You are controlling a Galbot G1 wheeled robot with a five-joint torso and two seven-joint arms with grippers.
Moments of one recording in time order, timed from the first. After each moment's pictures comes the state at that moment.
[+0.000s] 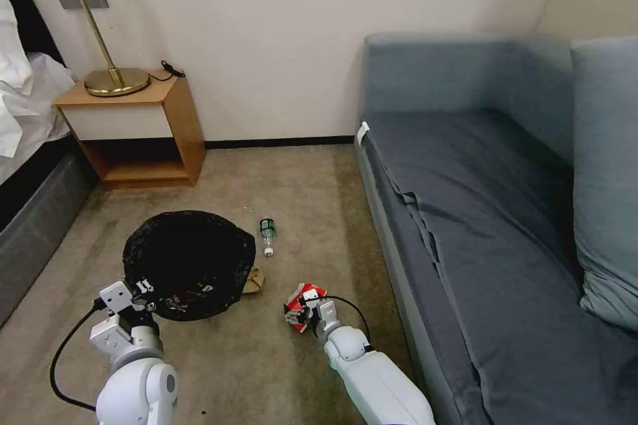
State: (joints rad) left arm 1.46 -1.61 -0.79 -2.01 -0.27 0.20 -0.29; right arm -0.84 1.61 -0.01 0.84 0.15 -0.06 -0.05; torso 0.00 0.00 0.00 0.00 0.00
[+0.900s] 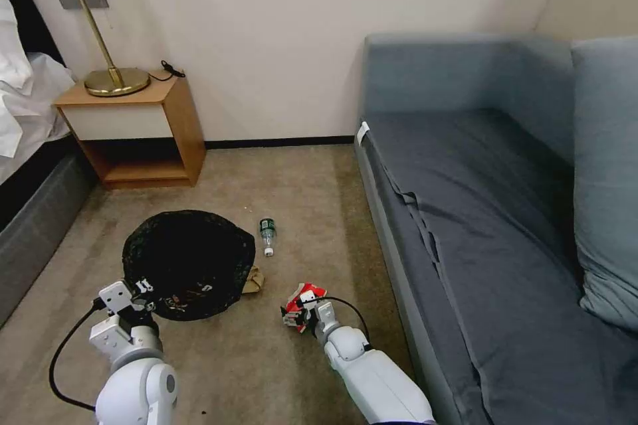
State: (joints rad) left arm 1.45 -1.61 -0.79 -2.01 -0.27 0.20 -0.29; right arm -0.82 1.61 -0.03 0.78 0.13 -0.02 -0.09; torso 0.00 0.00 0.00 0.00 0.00
